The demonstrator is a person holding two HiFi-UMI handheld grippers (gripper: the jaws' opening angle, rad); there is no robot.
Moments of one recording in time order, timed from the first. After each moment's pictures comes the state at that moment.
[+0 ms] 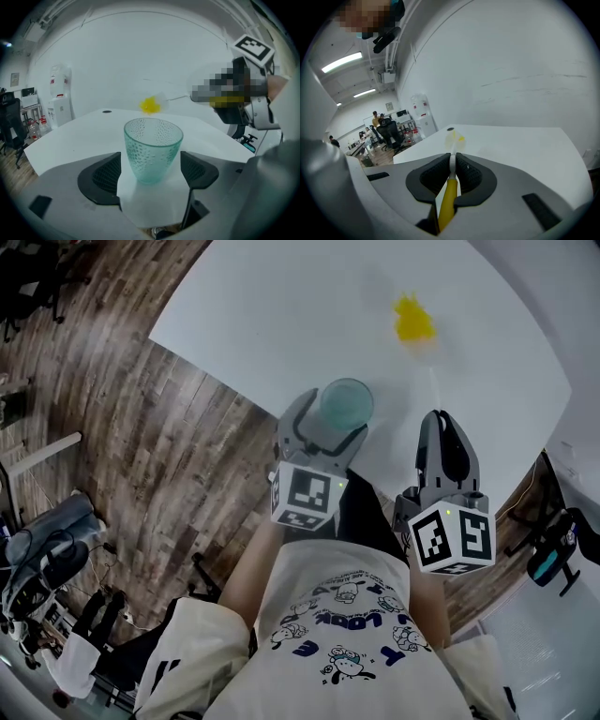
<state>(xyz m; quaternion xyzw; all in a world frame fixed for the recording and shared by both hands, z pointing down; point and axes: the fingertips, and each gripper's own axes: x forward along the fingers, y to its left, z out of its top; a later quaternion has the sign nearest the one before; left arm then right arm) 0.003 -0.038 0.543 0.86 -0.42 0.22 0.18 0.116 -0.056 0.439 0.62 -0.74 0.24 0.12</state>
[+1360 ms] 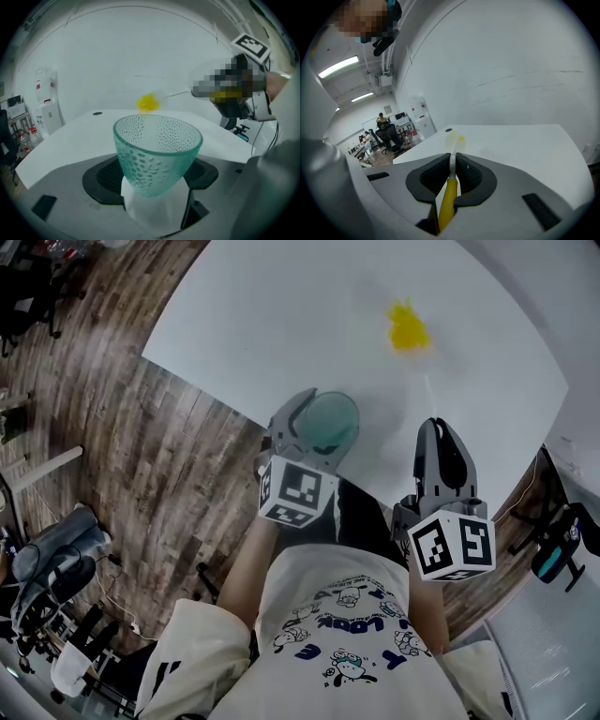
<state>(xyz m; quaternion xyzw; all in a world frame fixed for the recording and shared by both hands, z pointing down) 0.012 -0.056 0.549 0.88 -0.36 0.25 0.16 0.130 -0.059 0.439 0.62 -0.73 0.26 0.10</state>
